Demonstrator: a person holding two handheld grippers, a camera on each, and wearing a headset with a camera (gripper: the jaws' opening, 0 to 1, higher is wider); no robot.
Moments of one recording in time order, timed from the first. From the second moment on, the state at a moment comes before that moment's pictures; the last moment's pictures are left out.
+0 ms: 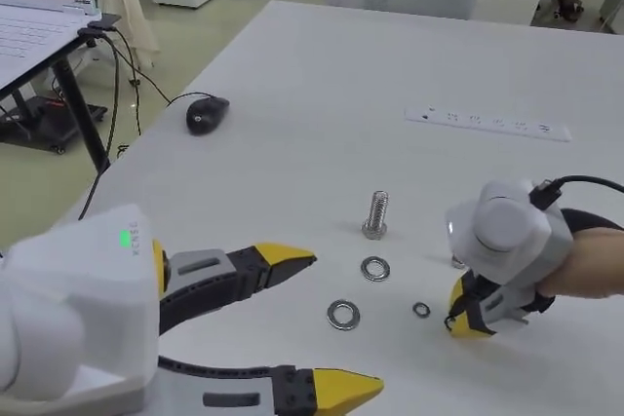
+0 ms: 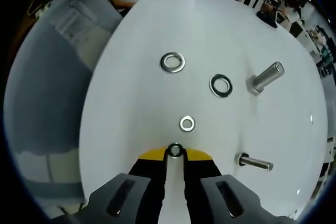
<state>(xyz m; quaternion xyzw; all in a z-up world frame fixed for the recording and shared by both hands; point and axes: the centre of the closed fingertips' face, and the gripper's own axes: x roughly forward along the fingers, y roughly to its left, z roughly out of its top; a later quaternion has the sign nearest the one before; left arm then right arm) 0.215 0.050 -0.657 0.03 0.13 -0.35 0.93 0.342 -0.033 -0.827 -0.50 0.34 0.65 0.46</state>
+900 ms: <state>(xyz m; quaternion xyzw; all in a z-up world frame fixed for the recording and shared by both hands) 0.223 0.045 -0.665 0.03 0.14 -0.36 0.92 0.399 -0.047 -0.757 -0.50 0.32 0.61 0.52</state>
